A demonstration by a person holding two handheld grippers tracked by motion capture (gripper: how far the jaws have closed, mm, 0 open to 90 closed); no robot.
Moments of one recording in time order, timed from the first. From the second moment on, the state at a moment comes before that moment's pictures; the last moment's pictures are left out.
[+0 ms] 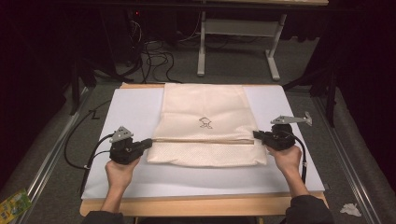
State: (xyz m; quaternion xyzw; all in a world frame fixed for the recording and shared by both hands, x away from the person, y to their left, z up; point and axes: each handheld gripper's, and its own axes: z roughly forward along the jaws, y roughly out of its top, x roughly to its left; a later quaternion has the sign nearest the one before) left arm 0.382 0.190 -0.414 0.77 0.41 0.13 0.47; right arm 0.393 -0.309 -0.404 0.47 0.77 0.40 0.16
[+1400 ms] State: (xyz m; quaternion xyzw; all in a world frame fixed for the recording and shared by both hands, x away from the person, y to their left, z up) left arm 0.377 0.188 -0.442 0.79 0.42 0.12 0.44; right arm 0.391 -0.311 -0.442 0.49 0.77 0.38 0.13
